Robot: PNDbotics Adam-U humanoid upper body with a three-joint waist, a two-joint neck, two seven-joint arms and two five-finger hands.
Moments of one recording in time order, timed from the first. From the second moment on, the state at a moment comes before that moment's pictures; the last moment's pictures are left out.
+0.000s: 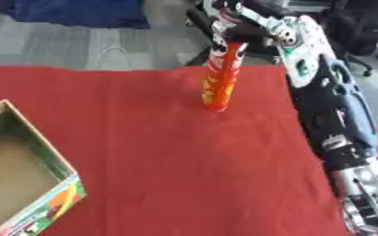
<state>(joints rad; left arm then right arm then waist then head) -0.18 0.33 0.03 -1.98 0.13 -0.18 -0.38 -0.99 -0.78 -0.15 -1.16 0.74 -0.29 0.50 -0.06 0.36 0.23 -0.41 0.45</state>
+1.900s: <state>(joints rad) -0.19 0.33 0.03 -1.98 0.12 -0.18 -0.38 -0.99 -0.78 -0.13 -1.21 0.66 -0.33 0.55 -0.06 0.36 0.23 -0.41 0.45</state>
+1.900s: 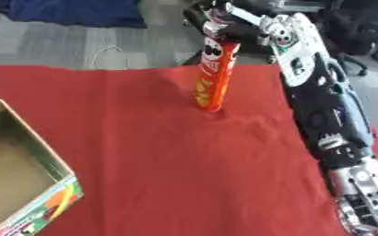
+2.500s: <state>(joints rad) -0.19 0.33 0.03 -1.98 0.12 -0.18 -0.38 -0.99 -0.78 -0.14 -1.22 0.62 -0.32 0.52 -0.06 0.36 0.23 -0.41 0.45</state>
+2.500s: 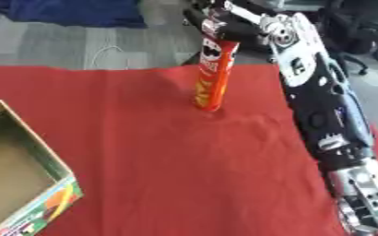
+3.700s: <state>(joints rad) -0.18 0.33 0.03 -1.98 0.11 -0.18 -0.39 -0.99 -0.79 -0.15 -1.20 0.58 -0.30 0.43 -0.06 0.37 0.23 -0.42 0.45</state>
